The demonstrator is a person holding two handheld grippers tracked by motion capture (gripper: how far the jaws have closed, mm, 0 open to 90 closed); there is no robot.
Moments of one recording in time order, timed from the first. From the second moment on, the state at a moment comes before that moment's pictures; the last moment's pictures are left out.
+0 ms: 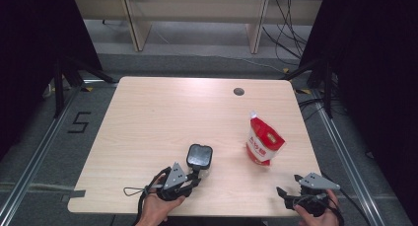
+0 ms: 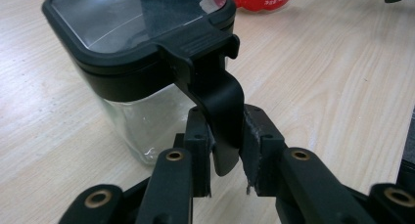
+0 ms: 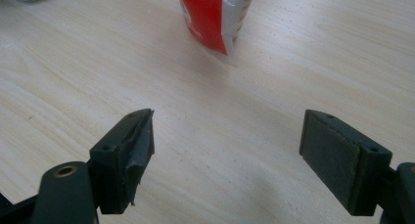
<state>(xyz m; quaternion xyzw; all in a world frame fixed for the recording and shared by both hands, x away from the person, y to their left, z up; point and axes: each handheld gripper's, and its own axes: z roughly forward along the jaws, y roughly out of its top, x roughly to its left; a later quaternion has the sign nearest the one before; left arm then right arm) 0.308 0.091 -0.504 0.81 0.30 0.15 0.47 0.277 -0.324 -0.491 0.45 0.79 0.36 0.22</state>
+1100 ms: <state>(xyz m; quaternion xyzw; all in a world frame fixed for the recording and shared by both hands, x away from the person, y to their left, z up) 0.319 0.127 -0.497 0.79 0.35 0.17 0.47 0.280 -0.323 -0.493 0.44 0.80 0.35 0.21</state>
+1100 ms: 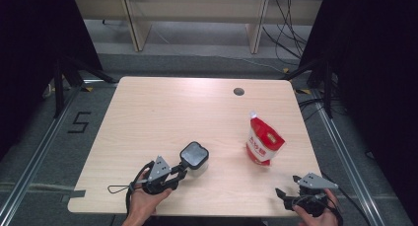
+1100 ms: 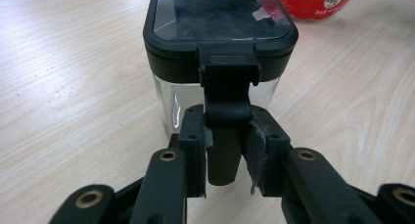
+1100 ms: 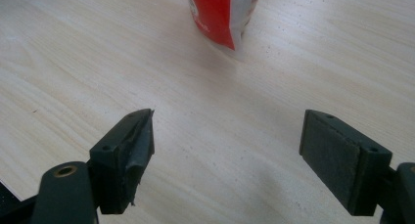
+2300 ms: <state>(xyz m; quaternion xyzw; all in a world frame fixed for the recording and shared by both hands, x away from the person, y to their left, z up) 0.320 0.130 -0.498 0.82 0.29 0.15 0.48 0.280 -0.323 -0.493 0.43 0.81 0.35 0.19</state>
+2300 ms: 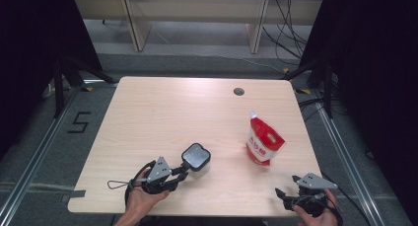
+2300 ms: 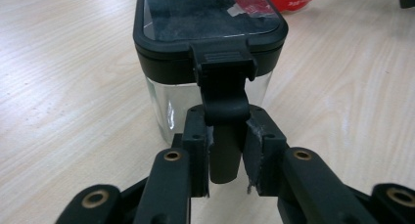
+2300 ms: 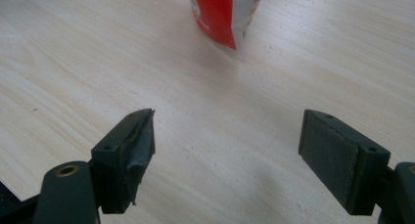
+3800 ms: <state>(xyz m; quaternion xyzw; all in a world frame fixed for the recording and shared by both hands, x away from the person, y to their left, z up) 0.313 0.121 -0.497 0.84 0.21 0.10 0.48 0.279 -0.318 -0.494 0.41 0.82 0.35 0.21</state>
